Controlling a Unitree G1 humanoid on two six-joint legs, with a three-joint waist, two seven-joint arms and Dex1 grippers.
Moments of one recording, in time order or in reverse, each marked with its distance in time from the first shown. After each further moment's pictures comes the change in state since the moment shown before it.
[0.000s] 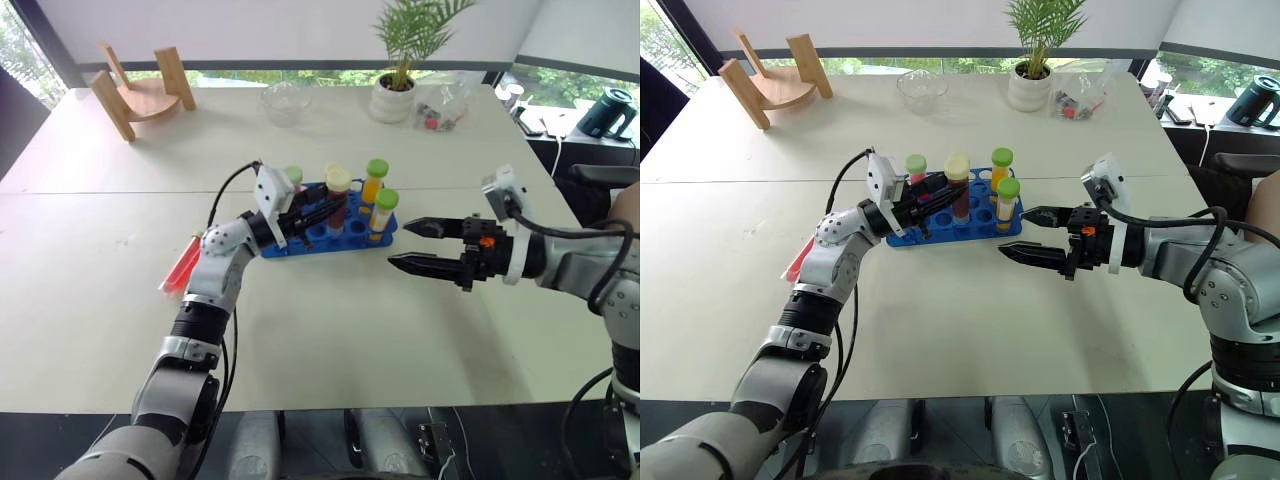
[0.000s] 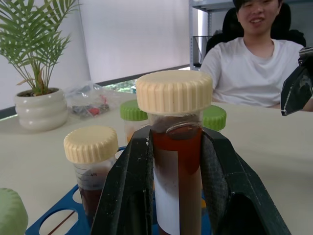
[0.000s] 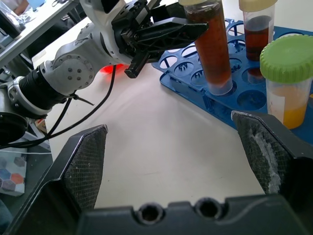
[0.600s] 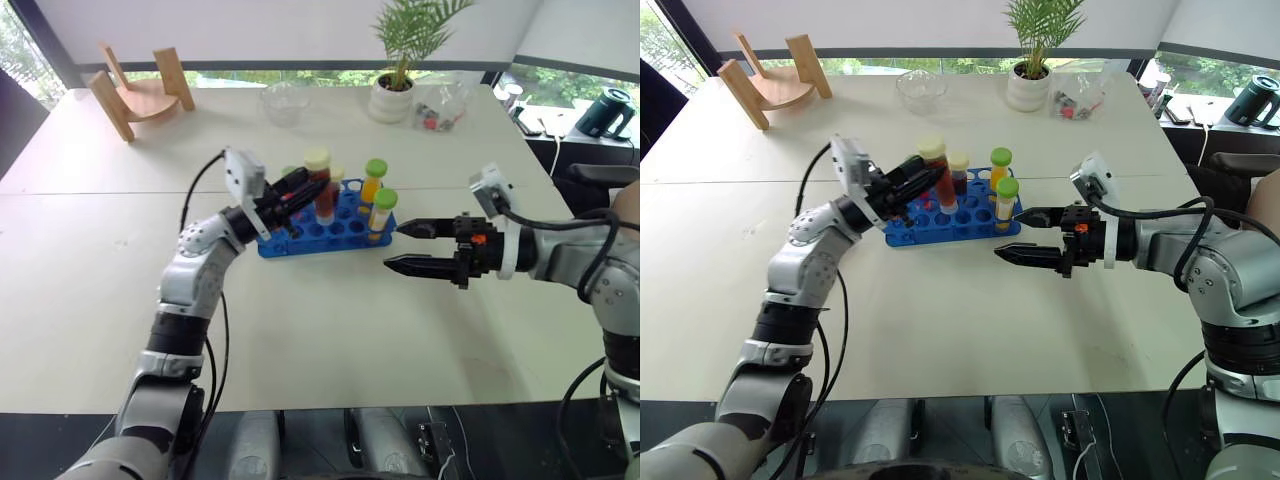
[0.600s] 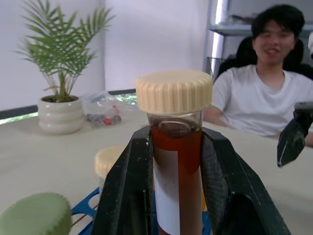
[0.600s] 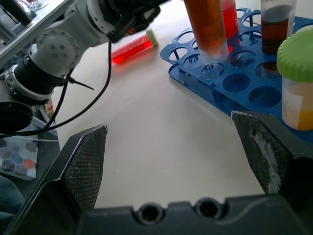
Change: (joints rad) left arm 0.018 0.028 0.017 -0.140 -0.097 0.143 0.072; right arm -0.056 -0.007 0.049 0.037 -0.043 0.008 0.070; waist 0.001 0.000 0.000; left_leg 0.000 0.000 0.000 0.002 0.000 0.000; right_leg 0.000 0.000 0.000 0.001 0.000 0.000
